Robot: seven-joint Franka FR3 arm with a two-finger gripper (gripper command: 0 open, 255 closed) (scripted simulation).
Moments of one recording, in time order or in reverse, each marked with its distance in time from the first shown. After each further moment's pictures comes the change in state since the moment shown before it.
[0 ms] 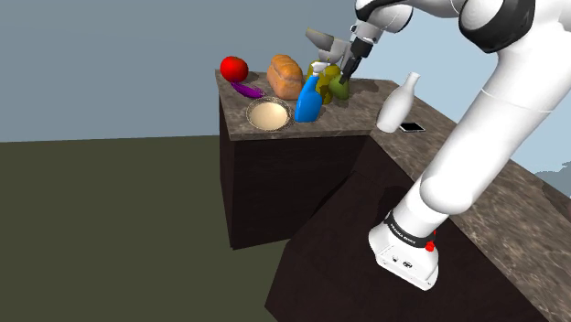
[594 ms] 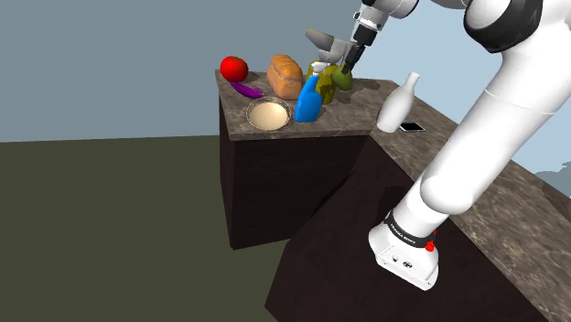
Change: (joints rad) arm 0.006 -0.024 0.003 0.083 -0.022 -0.097 0.036
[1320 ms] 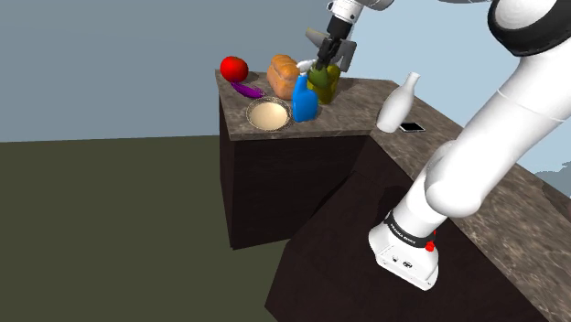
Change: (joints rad) arm 0.131 -0.097 0.137 -0.070 -0.056 0.035 0.279
